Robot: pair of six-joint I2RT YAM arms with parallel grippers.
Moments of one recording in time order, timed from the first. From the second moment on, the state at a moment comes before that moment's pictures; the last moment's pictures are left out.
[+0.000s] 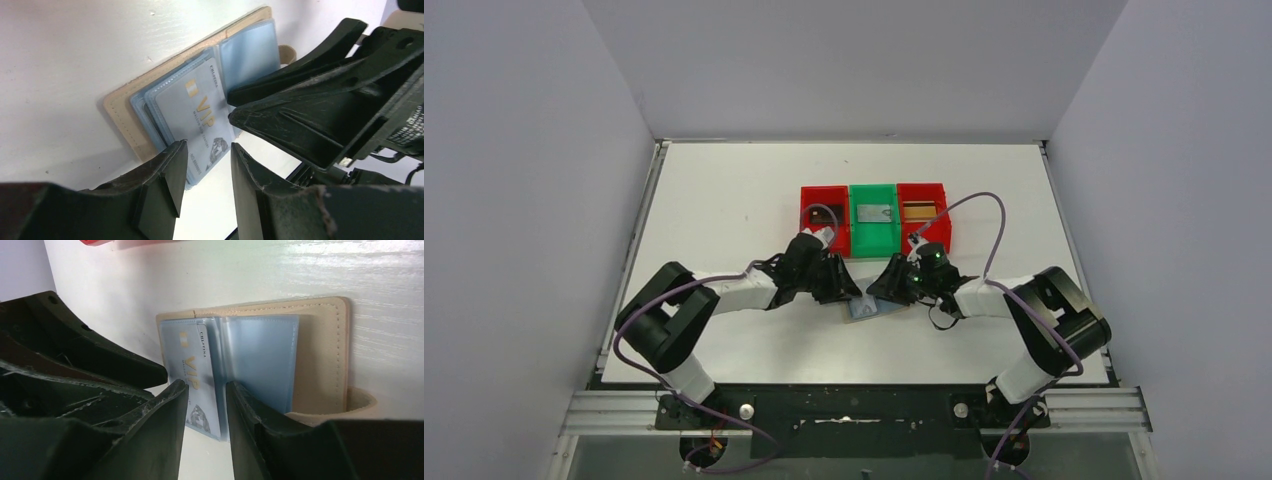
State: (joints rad) left arm -0.70 1.65 0.74 0.18 0.29 -0.92; right arm 0.52 1.58 0.53 0.35 -0.38 0.85
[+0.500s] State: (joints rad) left arm -0.70 1.67 0.74 0.17 0.27 -0.91; right arm 0.51 1.60 0.53 0.37 -0.41 0.85
